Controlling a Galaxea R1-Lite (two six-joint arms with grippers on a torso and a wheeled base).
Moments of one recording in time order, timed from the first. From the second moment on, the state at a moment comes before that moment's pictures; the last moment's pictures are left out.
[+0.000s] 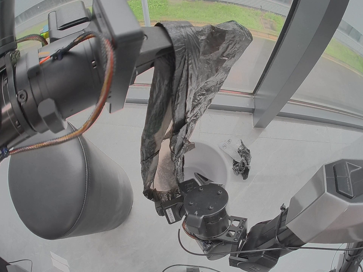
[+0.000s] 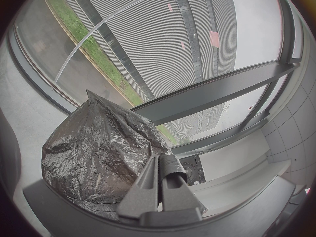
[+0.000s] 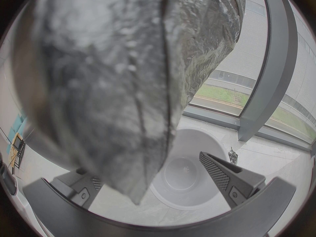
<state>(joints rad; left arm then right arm) -0.91 1.40 -1.19 -0.32 -0.09 -0.73 1.04 2.15 -0.88 -1.04 -0.65 0.04</state>
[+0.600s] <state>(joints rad) -0.91 1.40 -1.19 -0.32 -0.09 -0.73 1.00 2.15 -0.87 -1.11 -0.65 0.01</state>
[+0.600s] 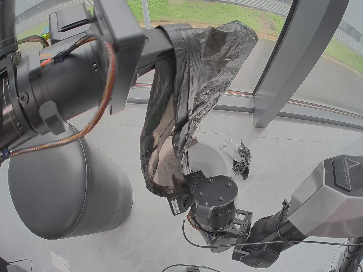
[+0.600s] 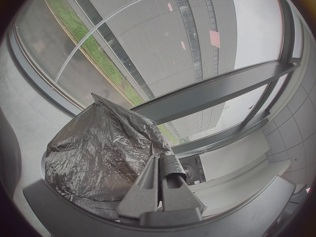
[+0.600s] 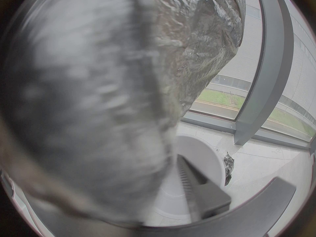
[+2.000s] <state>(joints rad) -0.80 1.33 -0.73 -0.28 -0.06 -0.66 0.76 1.74 -0.62 -0.87 -0.46 0.08</state>
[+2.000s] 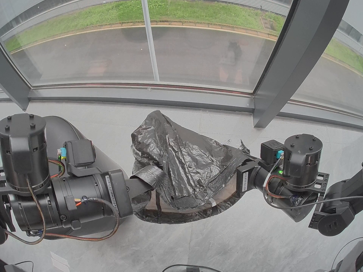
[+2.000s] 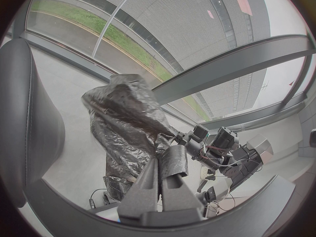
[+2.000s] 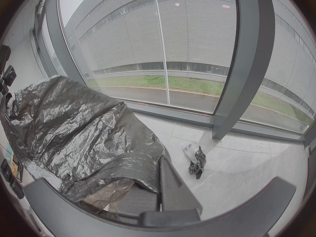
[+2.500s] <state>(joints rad) -0.79 1.33 -0.71 -0.19 -0.18 -0.68 0.73 1.60 -0.84 -0.18 -0.25 0.19</state>
